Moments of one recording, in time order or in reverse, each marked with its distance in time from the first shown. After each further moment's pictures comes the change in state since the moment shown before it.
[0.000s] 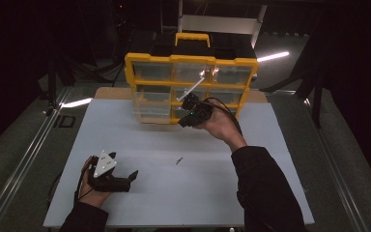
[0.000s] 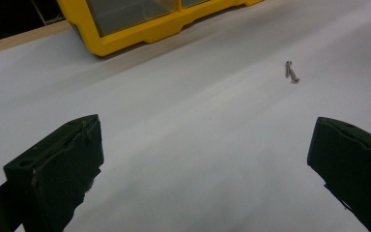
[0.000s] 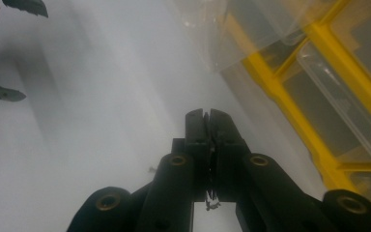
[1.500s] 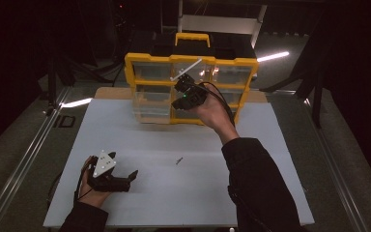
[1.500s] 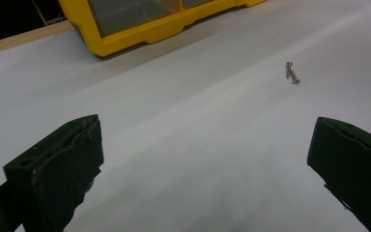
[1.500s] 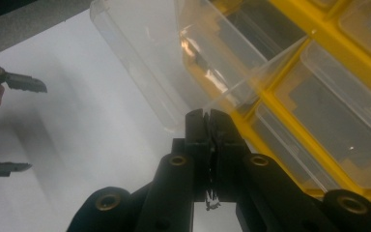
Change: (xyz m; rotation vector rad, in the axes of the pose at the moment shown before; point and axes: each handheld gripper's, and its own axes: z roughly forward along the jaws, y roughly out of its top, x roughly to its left) left arm 0.001 0.000 0.000 -0.002 0.000 -0.006; right arm 0.005 0.044 -0.027 -0.100 -0.099 0.086
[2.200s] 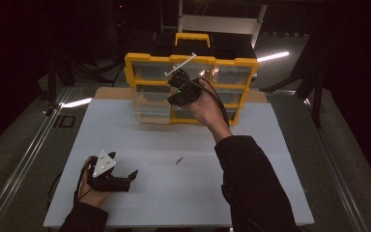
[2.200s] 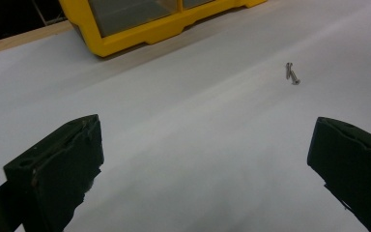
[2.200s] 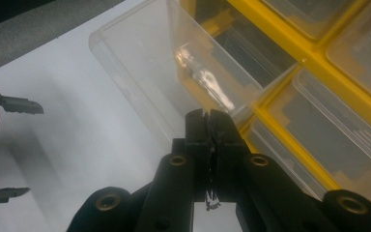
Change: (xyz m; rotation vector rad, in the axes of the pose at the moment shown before) left arm 0.001 0.000 0.000 -0.003 0.000 -0.002; right arm 0.008 0.016 0.001 -0.014 -0.041 0.019
